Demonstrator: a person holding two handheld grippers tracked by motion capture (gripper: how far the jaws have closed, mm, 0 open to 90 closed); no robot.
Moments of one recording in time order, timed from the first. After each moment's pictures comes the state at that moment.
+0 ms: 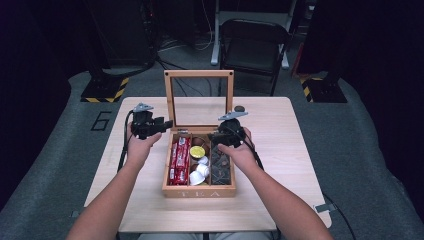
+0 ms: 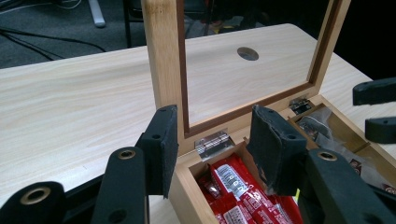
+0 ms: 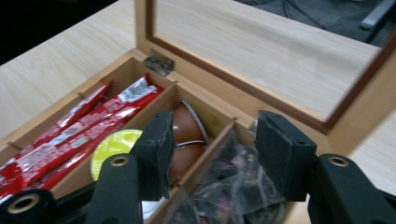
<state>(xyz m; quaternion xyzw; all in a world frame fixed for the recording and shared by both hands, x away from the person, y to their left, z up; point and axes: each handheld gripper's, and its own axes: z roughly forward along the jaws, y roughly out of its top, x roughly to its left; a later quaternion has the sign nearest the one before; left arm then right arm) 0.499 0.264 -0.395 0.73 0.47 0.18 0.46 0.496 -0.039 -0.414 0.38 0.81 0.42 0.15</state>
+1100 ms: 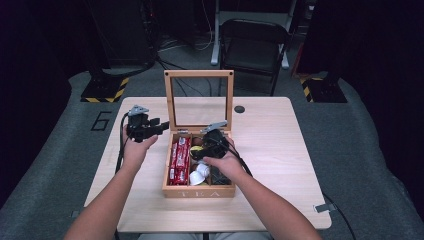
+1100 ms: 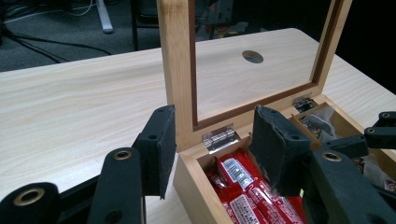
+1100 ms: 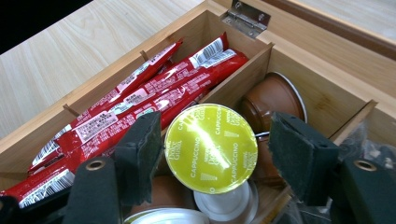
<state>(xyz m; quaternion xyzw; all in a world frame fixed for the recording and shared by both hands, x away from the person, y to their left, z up) 0.488 0.273 -0.395 0.72 0.47 0.19 0.47 0.485 0.006 -0.446 0.33 0.85 0.40 0.07</state>
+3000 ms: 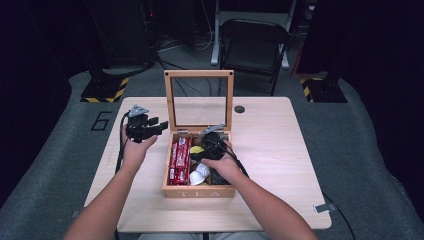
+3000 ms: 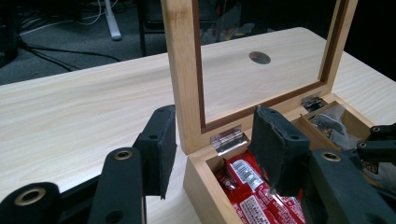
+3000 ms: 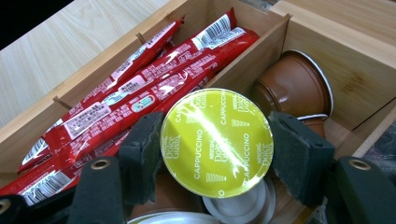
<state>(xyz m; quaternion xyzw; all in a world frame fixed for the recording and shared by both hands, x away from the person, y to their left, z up) 0.486 0.273 -0.395 0.72 0.47 0.22 0.46 0.488 0.011 -0.462 0.35 0.85 0.38 0.04</state>
